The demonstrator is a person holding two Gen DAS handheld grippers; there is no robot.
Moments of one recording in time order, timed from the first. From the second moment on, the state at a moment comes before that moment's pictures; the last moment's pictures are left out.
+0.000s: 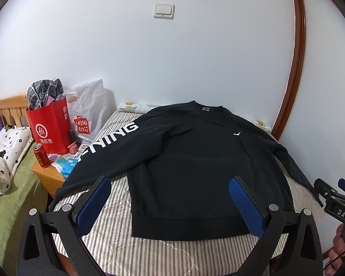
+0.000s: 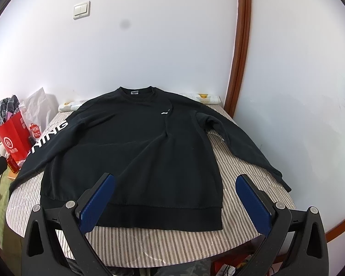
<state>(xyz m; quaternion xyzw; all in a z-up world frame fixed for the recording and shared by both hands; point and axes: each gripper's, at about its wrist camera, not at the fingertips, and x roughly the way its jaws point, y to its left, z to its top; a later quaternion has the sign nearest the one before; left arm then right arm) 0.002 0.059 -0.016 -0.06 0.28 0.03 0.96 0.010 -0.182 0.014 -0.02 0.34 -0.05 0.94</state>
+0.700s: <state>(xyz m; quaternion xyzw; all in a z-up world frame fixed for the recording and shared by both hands) 0.037 0.073 -0.044 -0.06 0.30 0.03 0.95 0.035 -0.206 -0.011 -0.01 0.34 -0.09 0.93</state>
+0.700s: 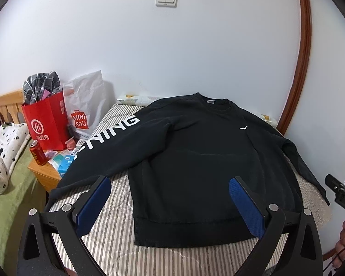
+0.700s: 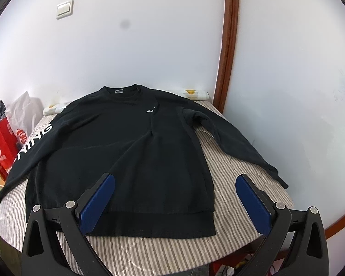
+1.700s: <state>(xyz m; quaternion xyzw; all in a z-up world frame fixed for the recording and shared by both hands) 0.132 0.228 -0.191 -0.31 0.36 0.08 0.87 0.122 -0.187 -0.109 -0.01 0.42 -0.04 0.91</state>
